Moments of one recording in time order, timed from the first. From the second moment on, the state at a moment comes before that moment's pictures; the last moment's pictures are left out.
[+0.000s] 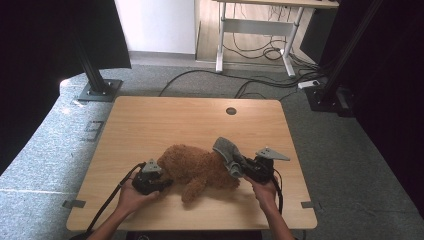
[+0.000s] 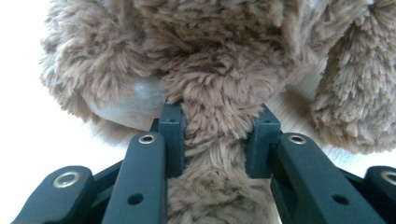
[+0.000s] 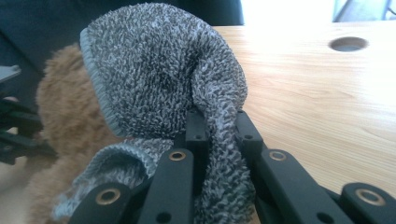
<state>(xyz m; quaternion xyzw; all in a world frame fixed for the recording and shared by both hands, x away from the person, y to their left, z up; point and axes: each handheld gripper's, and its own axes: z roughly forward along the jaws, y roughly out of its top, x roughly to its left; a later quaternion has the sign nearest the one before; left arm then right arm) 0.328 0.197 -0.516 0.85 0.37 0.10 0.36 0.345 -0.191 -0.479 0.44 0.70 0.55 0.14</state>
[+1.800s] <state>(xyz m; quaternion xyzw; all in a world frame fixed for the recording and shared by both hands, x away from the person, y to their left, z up) 0.320 0.191 -0.522 0.86 0.35 0.10 0.35 0.361 -0.169 -0.478 0.44 0.72 0.52 0.13</state>
